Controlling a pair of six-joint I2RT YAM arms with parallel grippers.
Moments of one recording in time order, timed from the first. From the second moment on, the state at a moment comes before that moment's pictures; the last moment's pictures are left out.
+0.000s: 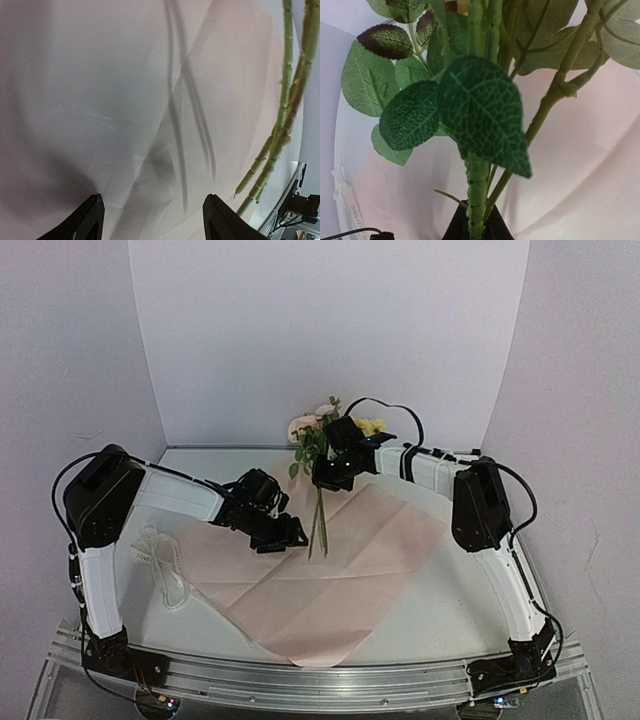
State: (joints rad) left arm -0.73 1.97 1.17 -0.14 0.30 -0.70; right arm 0.69 2.45 2.21 -0.58 -0.03 0.69
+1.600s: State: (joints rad) left arm -0.53 1.79 1.00 -0.34 0.16 -0.73; right arm 0.75 2.52 2.18 -0.49 -0.10 0.80
